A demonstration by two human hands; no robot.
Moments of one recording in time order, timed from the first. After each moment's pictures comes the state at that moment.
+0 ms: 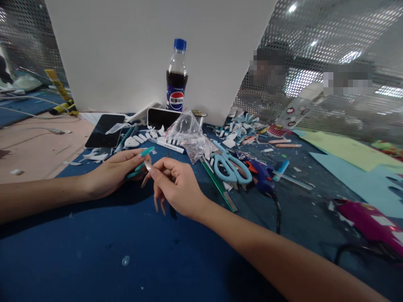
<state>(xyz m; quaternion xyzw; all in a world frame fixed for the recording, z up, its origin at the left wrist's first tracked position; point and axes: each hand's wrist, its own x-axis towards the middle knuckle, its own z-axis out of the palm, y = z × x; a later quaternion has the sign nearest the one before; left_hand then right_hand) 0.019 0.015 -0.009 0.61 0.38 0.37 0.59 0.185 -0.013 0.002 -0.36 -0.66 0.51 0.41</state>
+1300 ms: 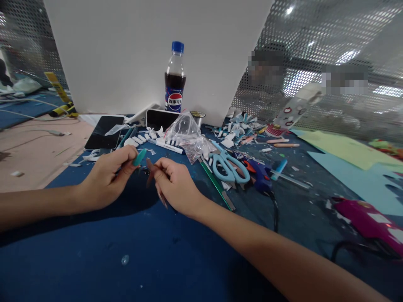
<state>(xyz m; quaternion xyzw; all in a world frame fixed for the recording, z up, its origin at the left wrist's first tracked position) 0.010 0.000 -0.001 0.83 0.35 0.42 0.09 0.185 -0.009 -0.002 -0.39 -0.68 0.50 0.36</state>
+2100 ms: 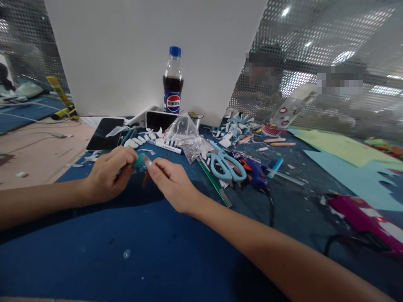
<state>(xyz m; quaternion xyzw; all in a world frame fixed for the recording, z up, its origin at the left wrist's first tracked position) 0.006 0.010 -0.006 0.87 0.23 0.43 -0.09 0.185 -0.009 -0.001 -0.33 -0.71 0.49 0.38</state>
